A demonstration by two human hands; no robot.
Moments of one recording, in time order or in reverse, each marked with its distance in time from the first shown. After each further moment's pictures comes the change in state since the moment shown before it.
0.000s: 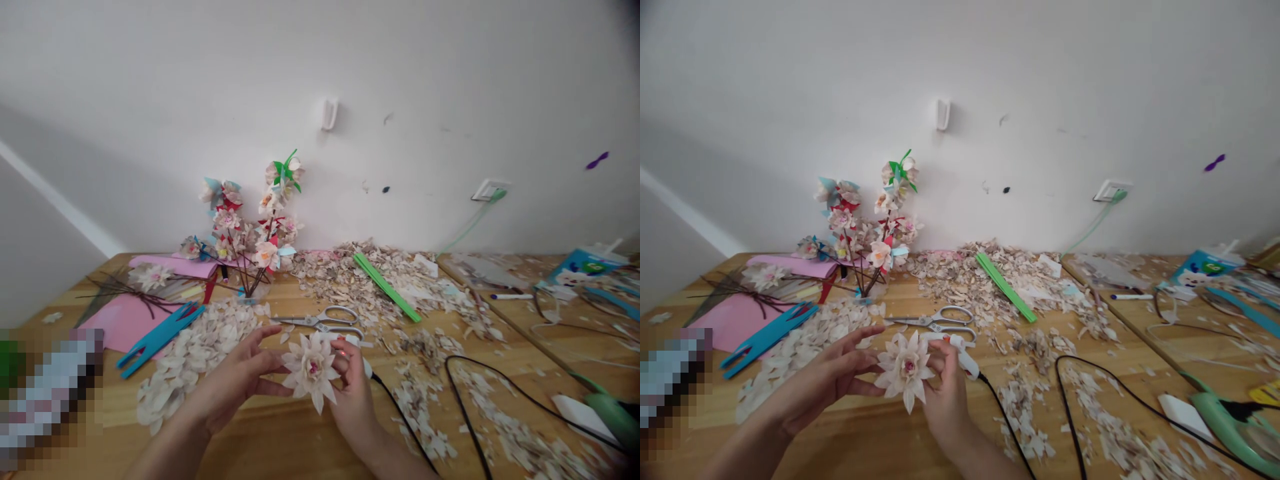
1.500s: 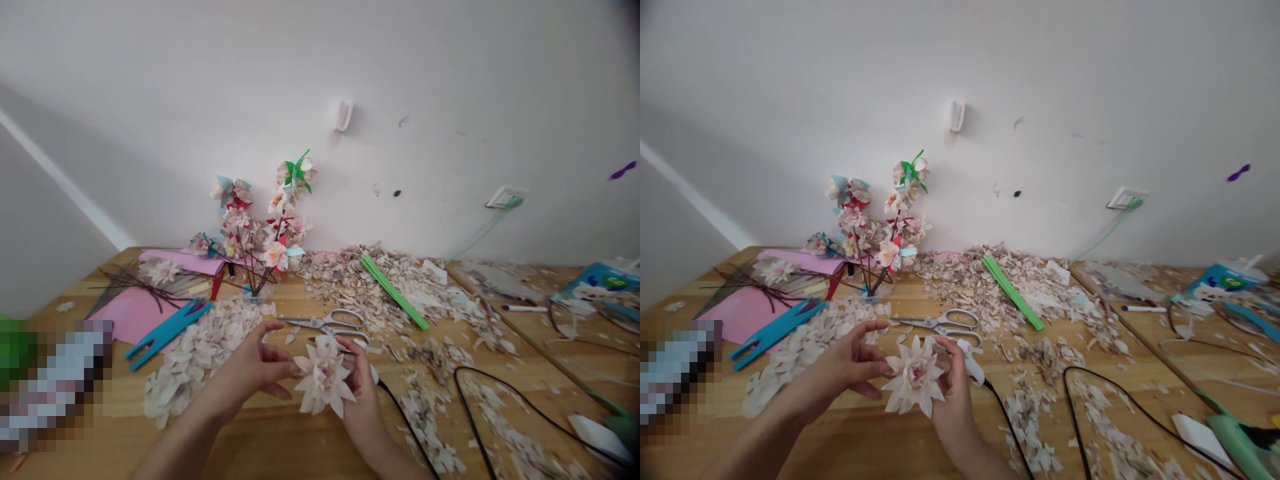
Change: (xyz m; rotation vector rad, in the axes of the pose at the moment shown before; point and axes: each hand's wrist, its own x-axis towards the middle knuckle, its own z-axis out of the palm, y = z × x) left_hand 0.009 -0.003 -0.001 0.169 0.100 0.033; right_hand 0.001 -0.012 0.004 -0.009 -0.061 -0.010
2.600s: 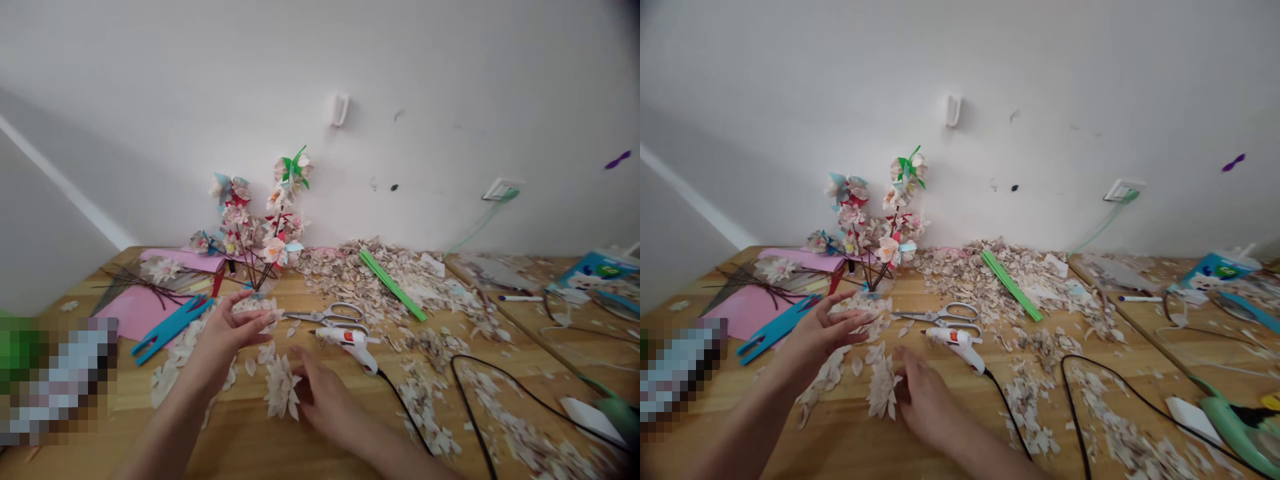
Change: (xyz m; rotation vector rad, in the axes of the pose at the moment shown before) left_hand -0.001 0.021 -0.022 -0.118 0.281 0.247; right_hand -0.002 0.008 0.007 -0.673 -0.499 -0.121
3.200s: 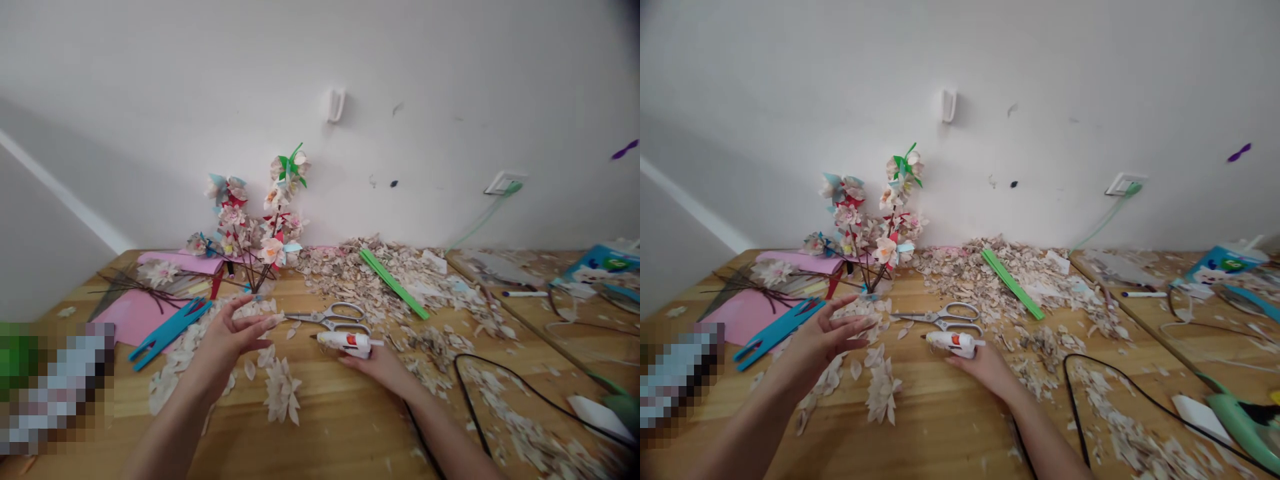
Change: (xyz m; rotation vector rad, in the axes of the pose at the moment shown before) left_hand 0.006 -0.007 0.002 -0.021 0.027 -0.037; right_hand 0.001 0.067 -0.082 0.115 0.088 0.293
